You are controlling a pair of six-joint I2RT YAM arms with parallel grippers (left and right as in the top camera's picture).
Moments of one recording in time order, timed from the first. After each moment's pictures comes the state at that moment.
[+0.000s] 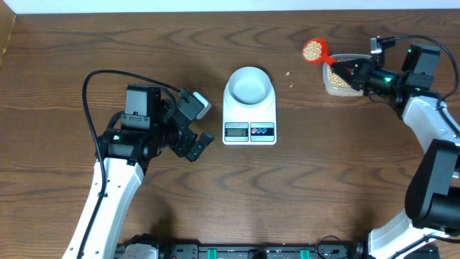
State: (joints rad) left arm -0.14 1.23 1.00 -0.77 0.43 0.51; right arm -0.20 1.83 1.15 0.00 -1.13 0.63
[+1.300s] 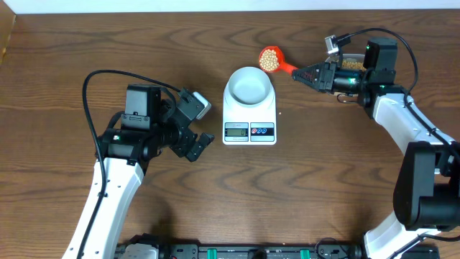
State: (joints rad) left arm -0.14 1.23 1.00 -0.77 0.43 0.51; right arm 0.00 1.83 1.15 0.04 -1.21 0.53
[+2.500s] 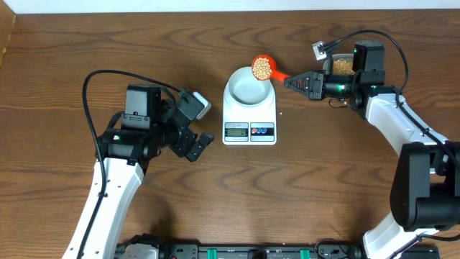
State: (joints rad) left arm -0.14 1.23 1.00 -0.77 0.43 0.51; right arm 0.05 1.83 1.15 -0.07 -1.13 0.27
